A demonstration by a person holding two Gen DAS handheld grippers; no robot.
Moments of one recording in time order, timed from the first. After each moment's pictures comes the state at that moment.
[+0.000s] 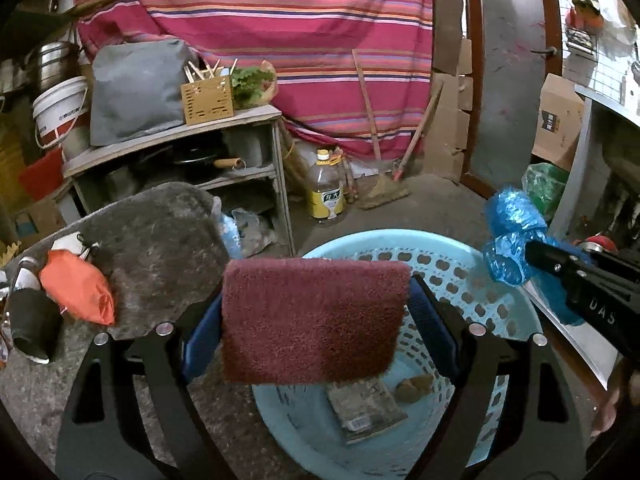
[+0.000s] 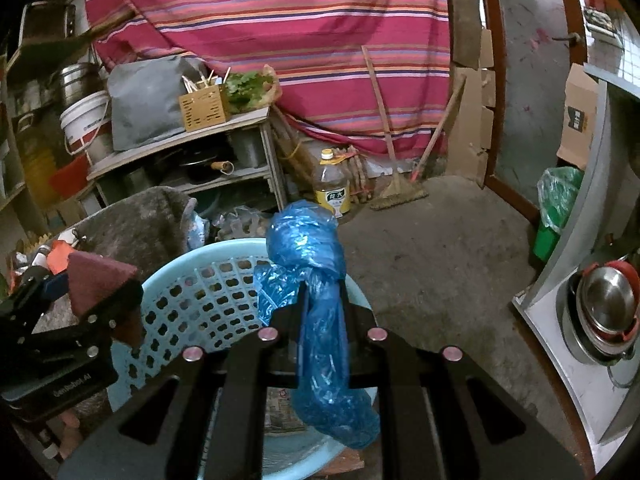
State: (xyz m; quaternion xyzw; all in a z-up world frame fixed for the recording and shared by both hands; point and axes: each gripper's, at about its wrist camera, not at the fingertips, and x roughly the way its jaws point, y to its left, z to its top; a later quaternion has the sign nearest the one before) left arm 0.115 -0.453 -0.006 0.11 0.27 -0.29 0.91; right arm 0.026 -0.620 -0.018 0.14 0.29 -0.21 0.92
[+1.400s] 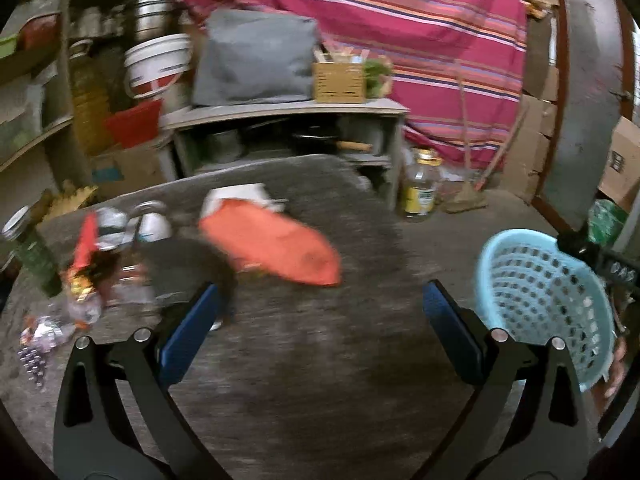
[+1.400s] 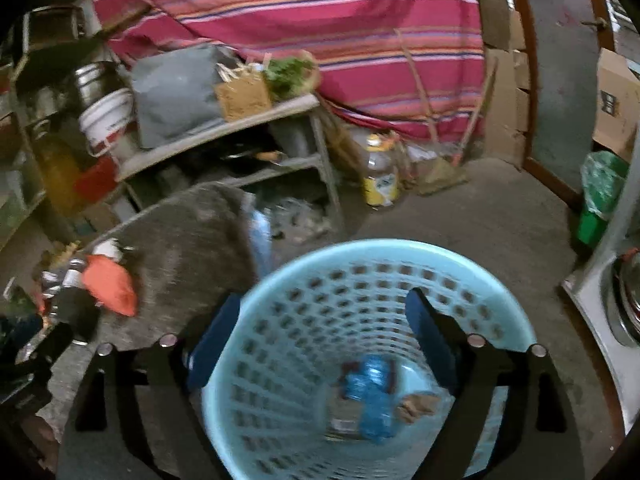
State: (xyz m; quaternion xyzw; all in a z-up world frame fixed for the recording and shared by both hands) left arm 0.168 -0.259 0.009 0.06 0.30 -0.16 0.94; right arm 0.102 -0.536 -0.008 0.18 0.30 -0.16 0.92
